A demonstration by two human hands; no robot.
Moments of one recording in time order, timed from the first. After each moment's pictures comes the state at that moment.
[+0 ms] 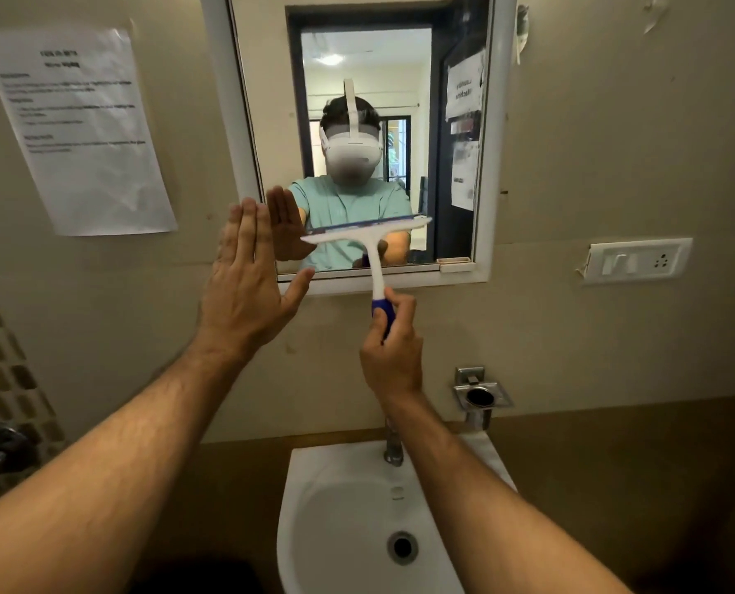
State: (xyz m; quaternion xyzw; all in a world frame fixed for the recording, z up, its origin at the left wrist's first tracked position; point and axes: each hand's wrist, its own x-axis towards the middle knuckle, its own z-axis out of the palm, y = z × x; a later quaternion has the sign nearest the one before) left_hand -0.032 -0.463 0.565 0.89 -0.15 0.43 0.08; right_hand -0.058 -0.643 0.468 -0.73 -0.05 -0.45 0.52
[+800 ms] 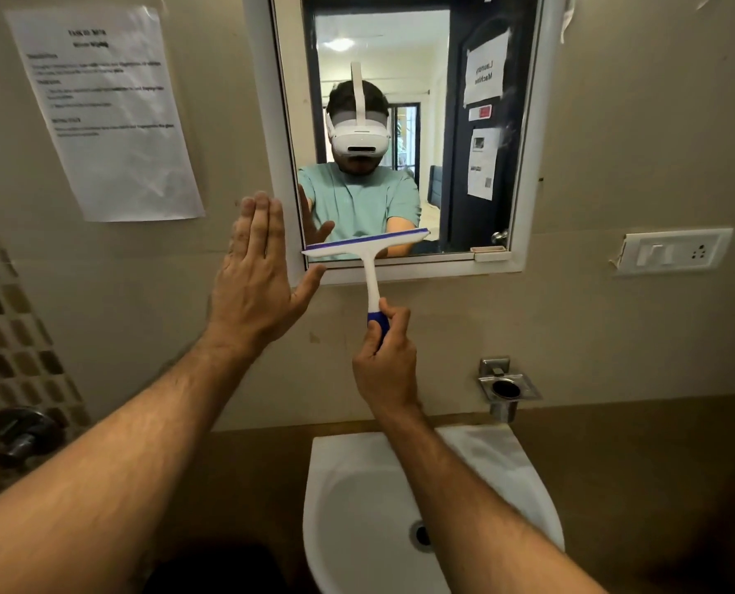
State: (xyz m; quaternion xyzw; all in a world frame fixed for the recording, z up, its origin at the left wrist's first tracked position) left_hand -0.020 -0.426 0.555 0.89 -0.15 0.43 0.07; right_hand -0.046 -0.587 0.438 -0.74 -0.02 -0.42 0.53
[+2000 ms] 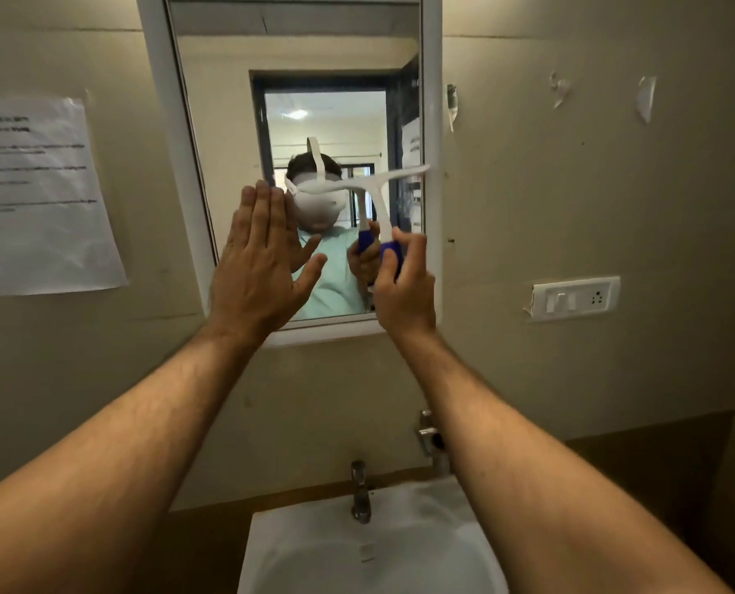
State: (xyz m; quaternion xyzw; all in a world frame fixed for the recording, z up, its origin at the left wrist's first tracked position) left_hand -0.032 -0.541 0.638 0.83 -0.22 0.50 0.07; right_hand -0.047 -0.726 0.598 -0.70 -0.06 -0.52 0.48
